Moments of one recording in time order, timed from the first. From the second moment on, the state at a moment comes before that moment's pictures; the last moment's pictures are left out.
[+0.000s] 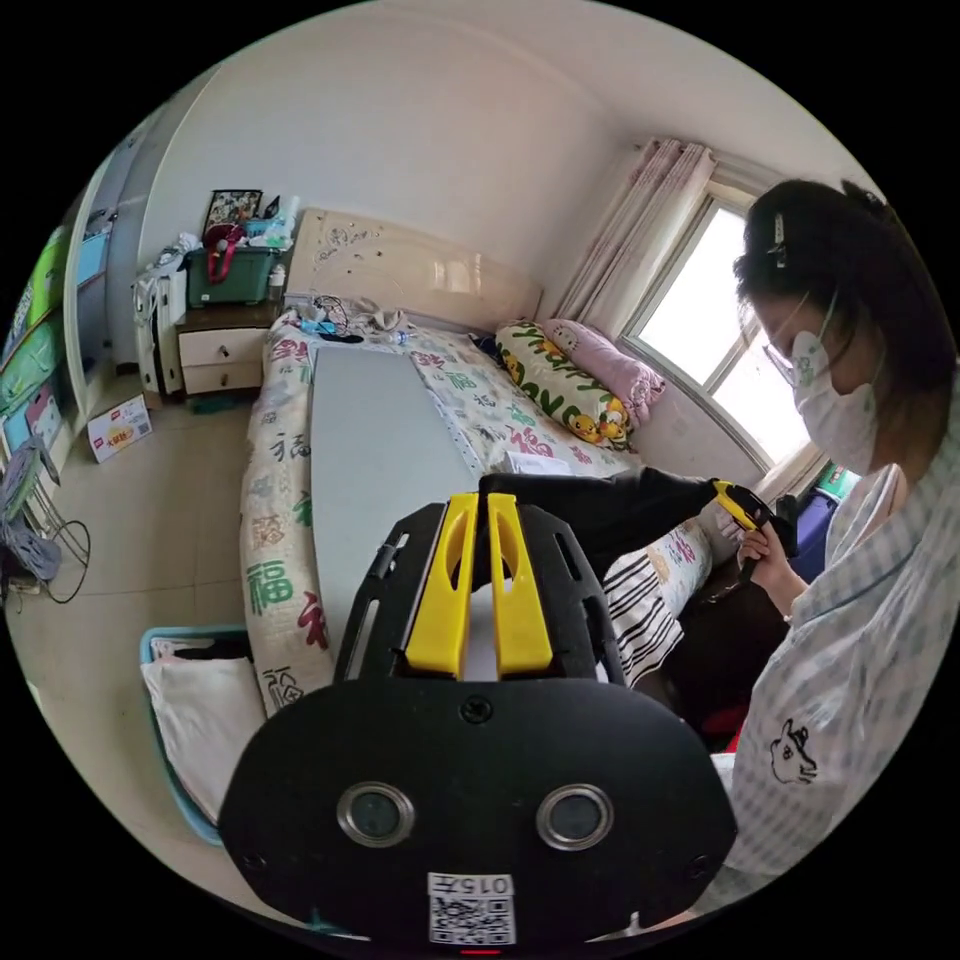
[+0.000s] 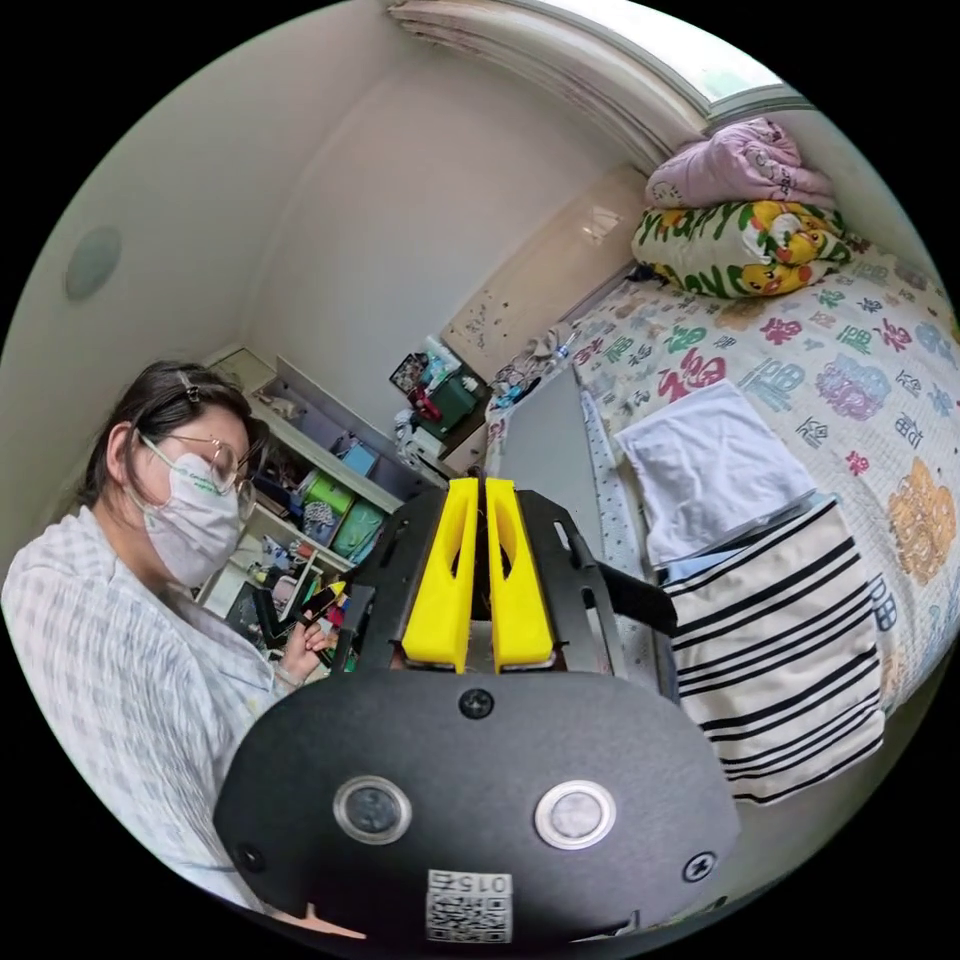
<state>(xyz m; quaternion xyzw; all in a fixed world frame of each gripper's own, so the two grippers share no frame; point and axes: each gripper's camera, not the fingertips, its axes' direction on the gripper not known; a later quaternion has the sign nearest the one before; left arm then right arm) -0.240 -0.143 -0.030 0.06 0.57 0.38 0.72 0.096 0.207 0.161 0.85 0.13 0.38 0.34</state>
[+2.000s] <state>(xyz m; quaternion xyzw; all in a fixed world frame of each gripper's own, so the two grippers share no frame) -0.138 0.112 0.253 -0.25 0.39 0.56 0.69 0.601 0.068 -0.103 0.27 0.31 0.70 0.58</state>
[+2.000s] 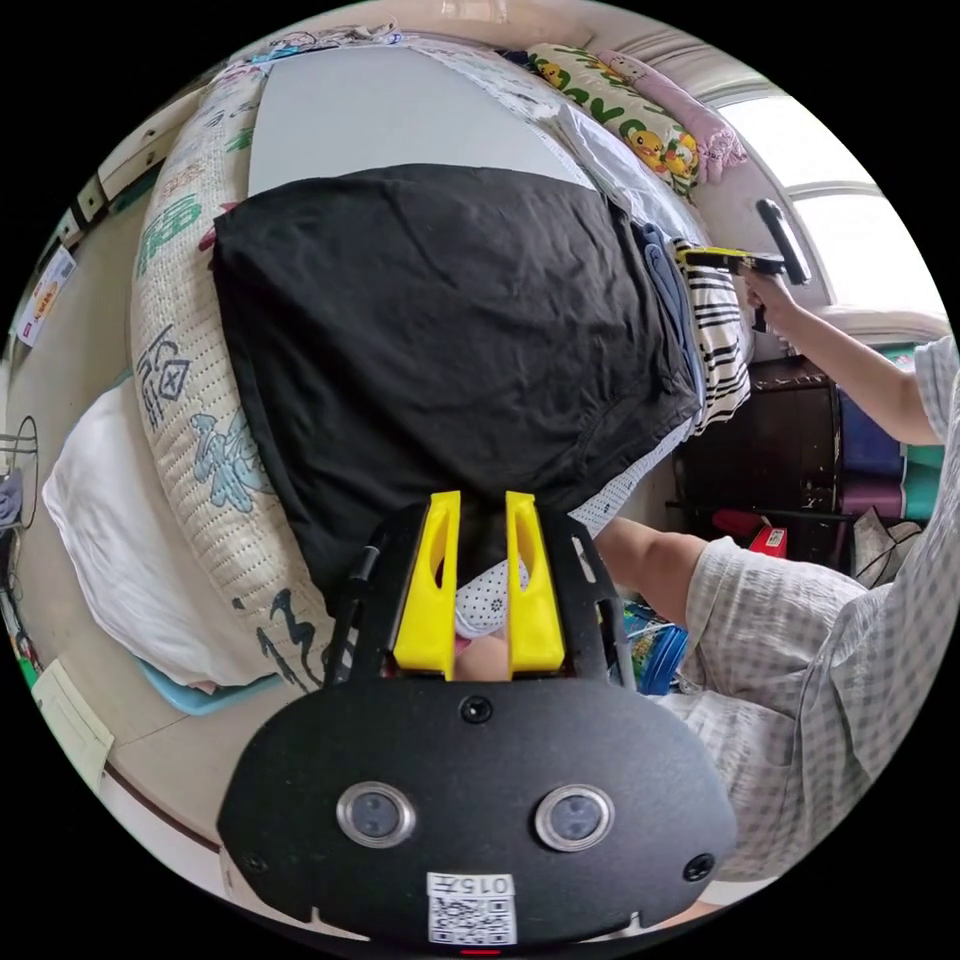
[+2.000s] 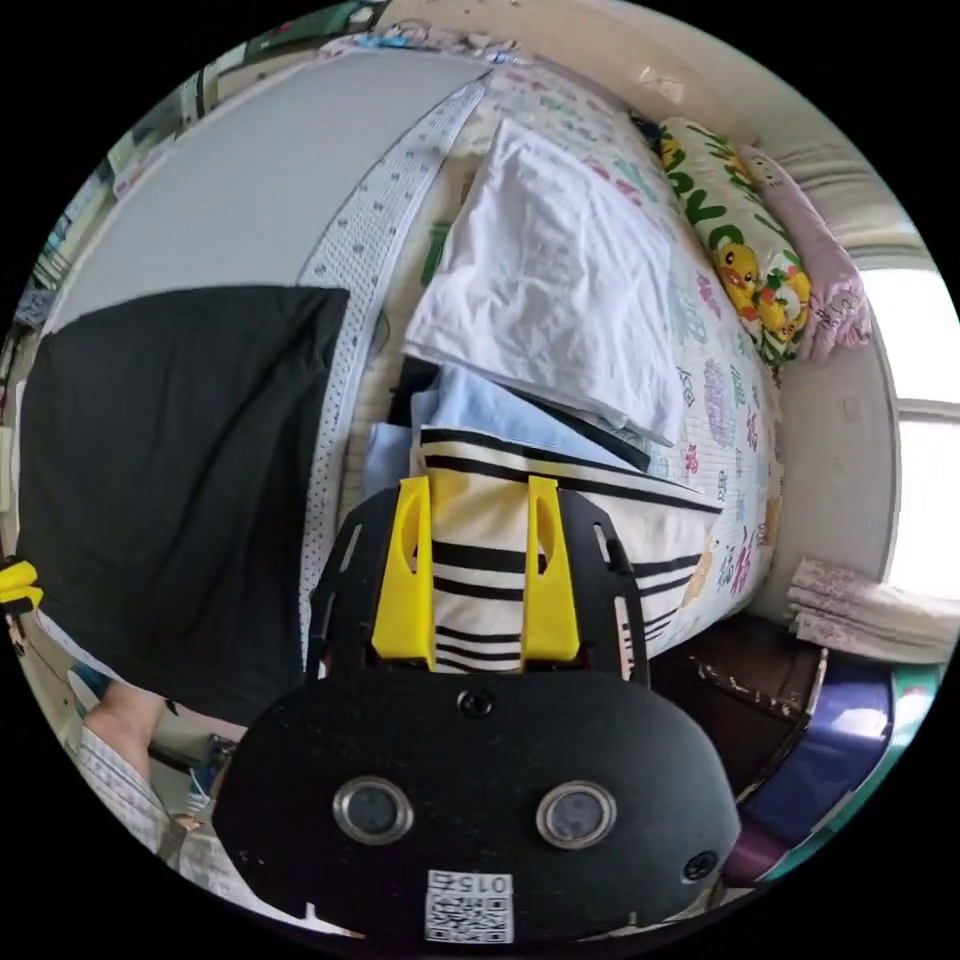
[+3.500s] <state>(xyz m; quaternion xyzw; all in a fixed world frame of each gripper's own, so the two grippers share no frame) -0.138 0.163 0.228 -0.27 0.40 0.55 0.68 0.656 0.014 -0.151 0.15 0.38 0.59 0.70</state>
